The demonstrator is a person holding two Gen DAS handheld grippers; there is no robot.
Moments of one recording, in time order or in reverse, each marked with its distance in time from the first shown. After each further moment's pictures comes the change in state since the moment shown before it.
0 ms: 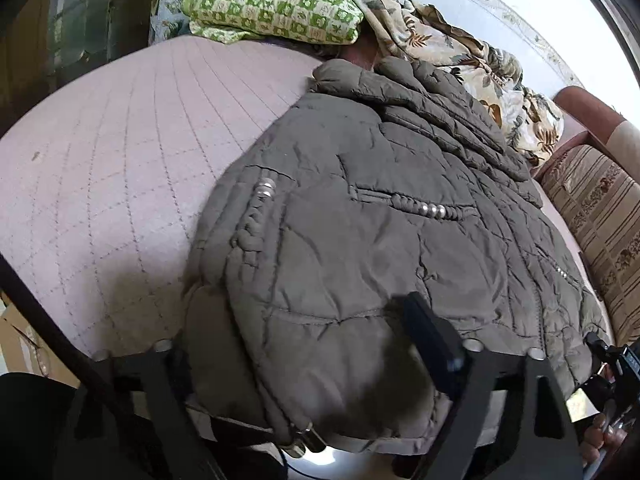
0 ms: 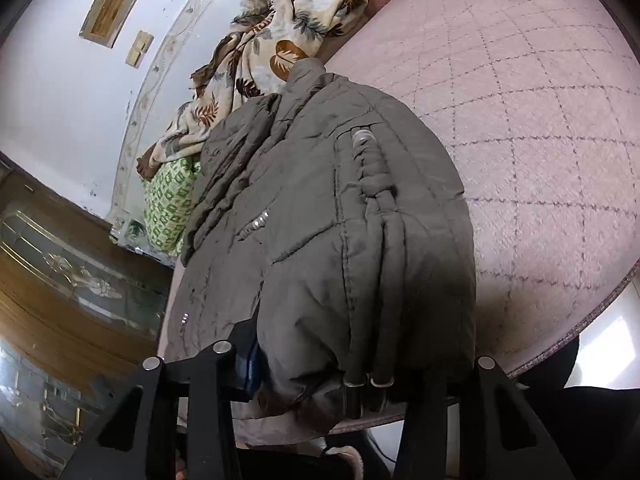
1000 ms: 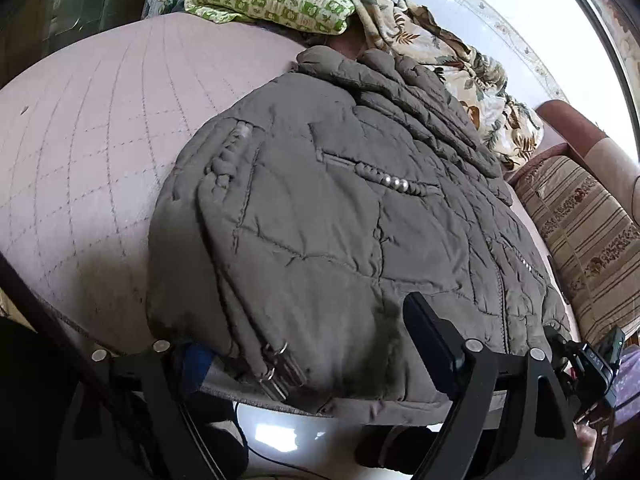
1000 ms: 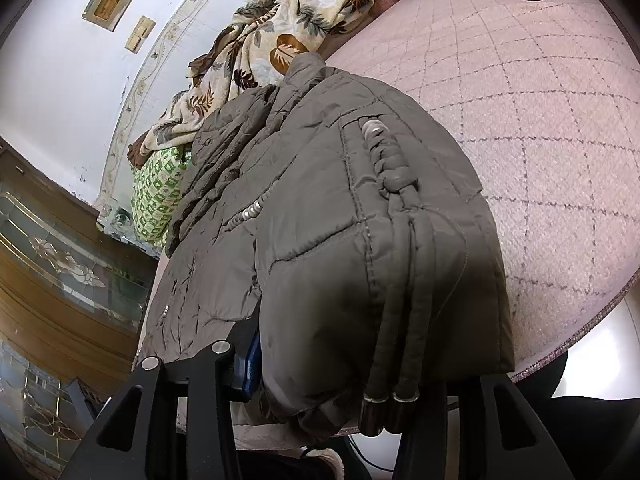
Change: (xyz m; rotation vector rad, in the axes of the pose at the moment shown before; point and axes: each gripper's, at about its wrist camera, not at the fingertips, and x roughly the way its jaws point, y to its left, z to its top) left arm -0.006 -0.005 -0.022 -0.074 0.034 -0.129; right arm 0.009 0.006 -0.005 -0.039 -0.003 -0.039
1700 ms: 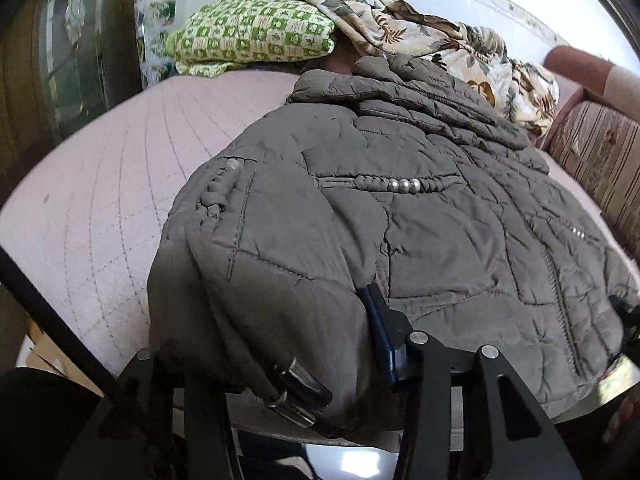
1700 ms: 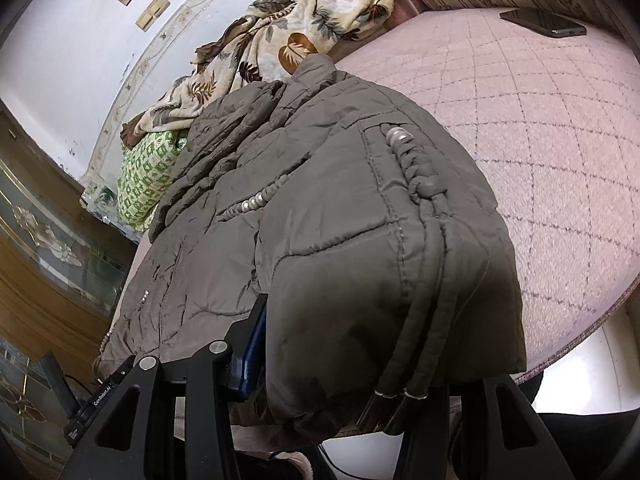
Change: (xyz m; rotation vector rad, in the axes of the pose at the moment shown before) left arm 0.013 -0.034 -0.002 0.239 -0.107 0.240; right arm 0.003 0.015 -0.002 -0.103 -0.014 -0.080
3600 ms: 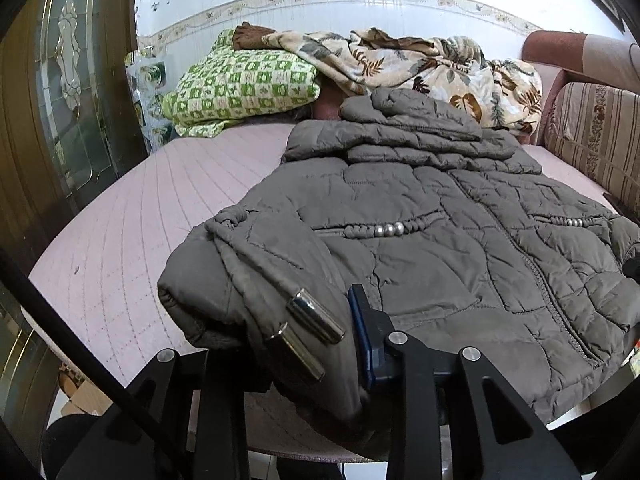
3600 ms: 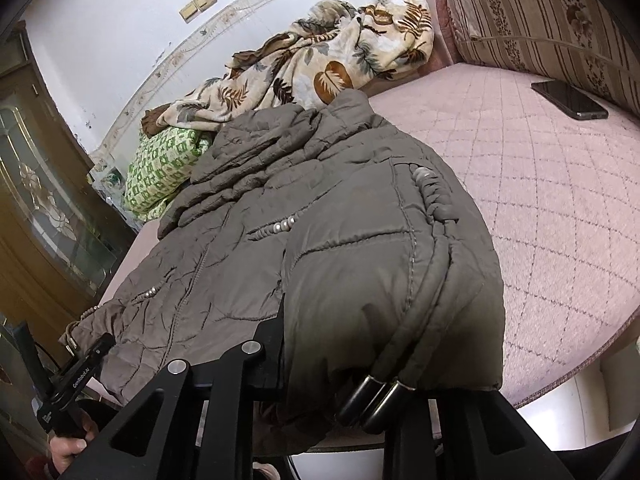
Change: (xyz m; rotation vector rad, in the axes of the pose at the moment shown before) left arm -0.035 -0.015 0.016 0.143 -0.146 0.059; right arm -0.025 0.033 0.011 -0.185 -0.091 -0.032
